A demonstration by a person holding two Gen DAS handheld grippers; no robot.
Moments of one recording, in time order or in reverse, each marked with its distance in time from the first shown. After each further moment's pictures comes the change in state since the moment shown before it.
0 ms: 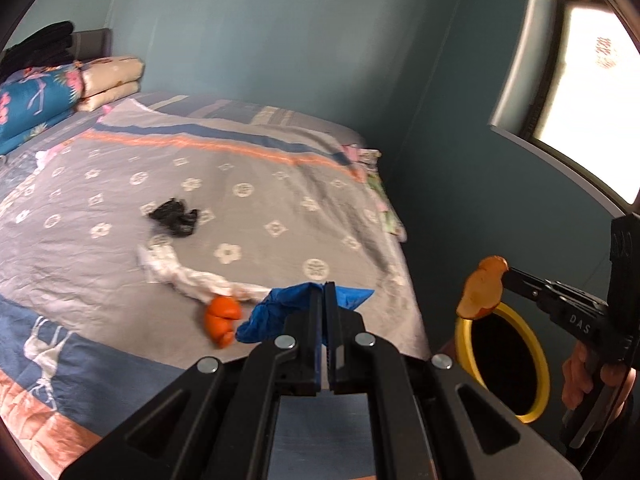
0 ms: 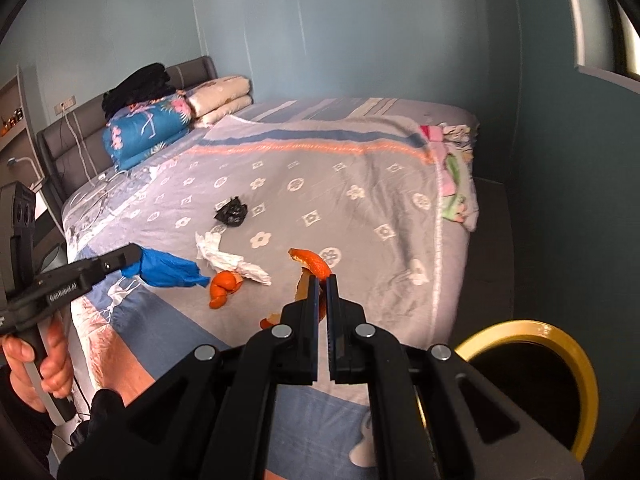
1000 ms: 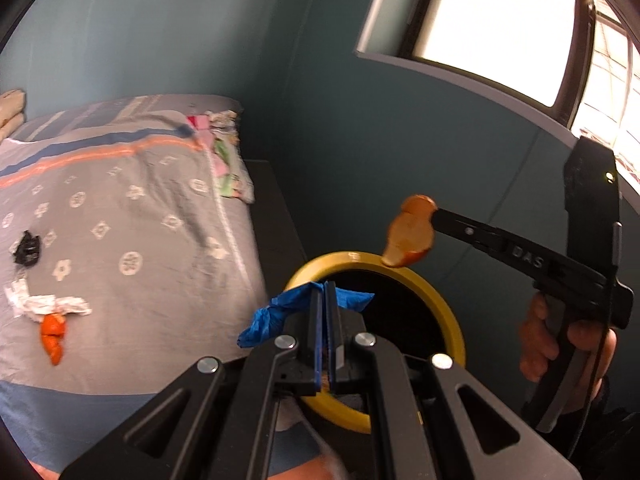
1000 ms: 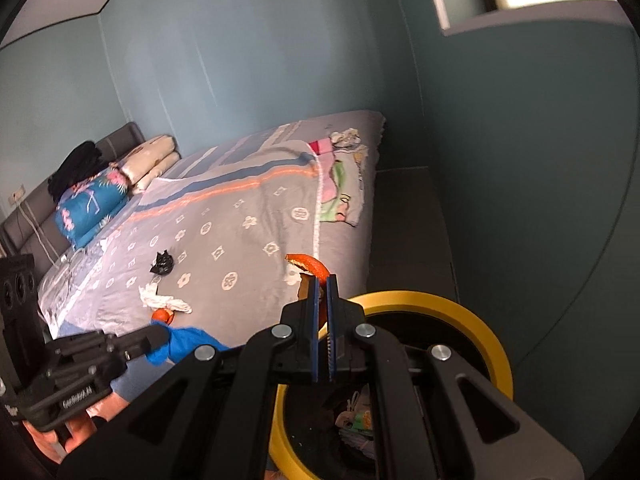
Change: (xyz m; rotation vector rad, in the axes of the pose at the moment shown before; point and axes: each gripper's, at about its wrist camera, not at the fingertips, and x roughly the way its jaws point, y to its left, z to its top) left arm 0.053 -0.215 -0.030 0.241 0.154 -0.286; right arm -0.091 -0.167 -0.039 0.290 -0.093 -0.146
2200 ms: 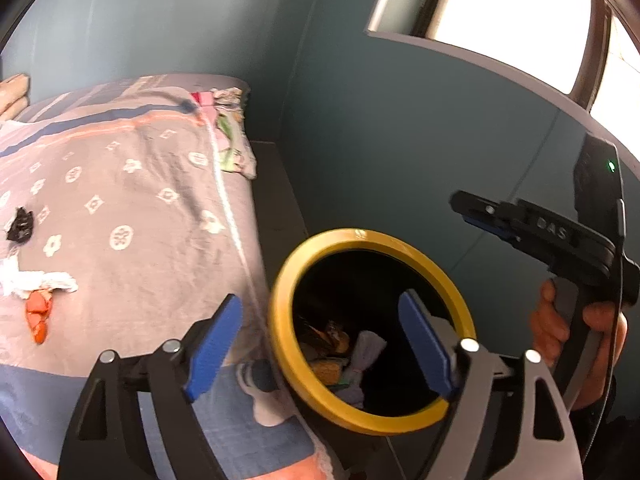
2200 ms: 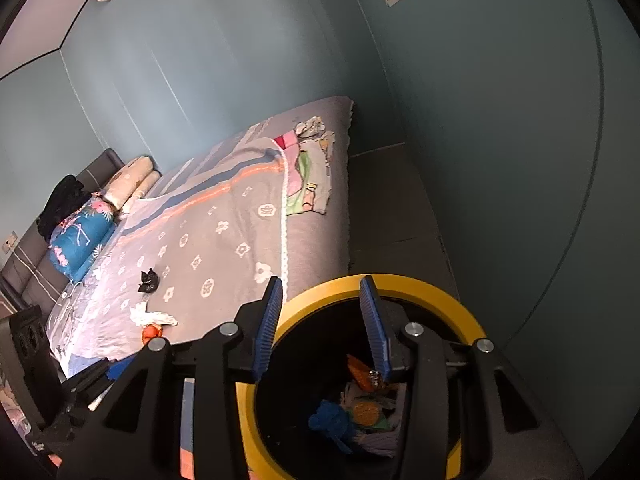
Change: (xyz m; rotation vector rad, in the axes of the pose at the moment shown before) left arm 0.029 0.011 -0.016 -0.049 0.038 0.046; right arm 0.010 -0.053 -0.011 0.141 0.025 -0.024
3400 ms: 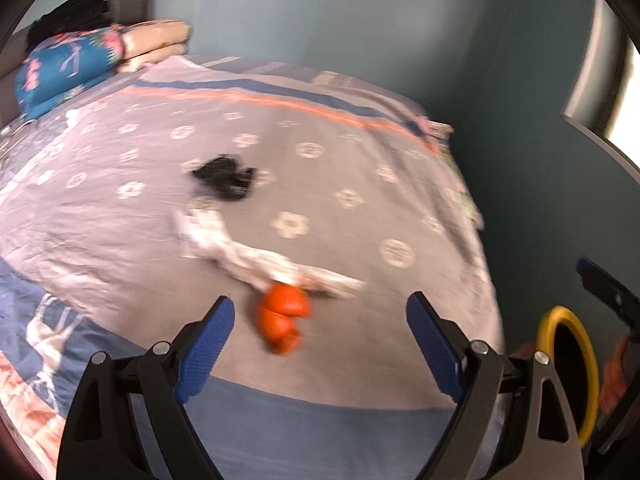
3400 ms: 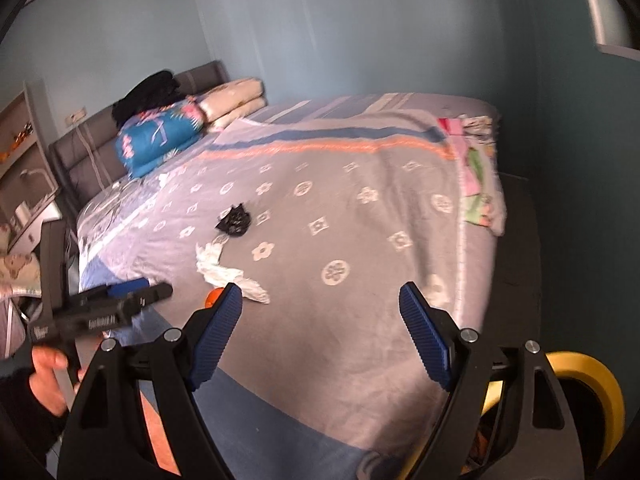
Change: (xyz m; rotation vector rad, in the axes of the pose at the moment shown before) left arm -0.070 0.279 -0.016 -0.342 -0.070 0.427; right arm 0.139 0.234 -0.023 -0.424 0.118 0.264
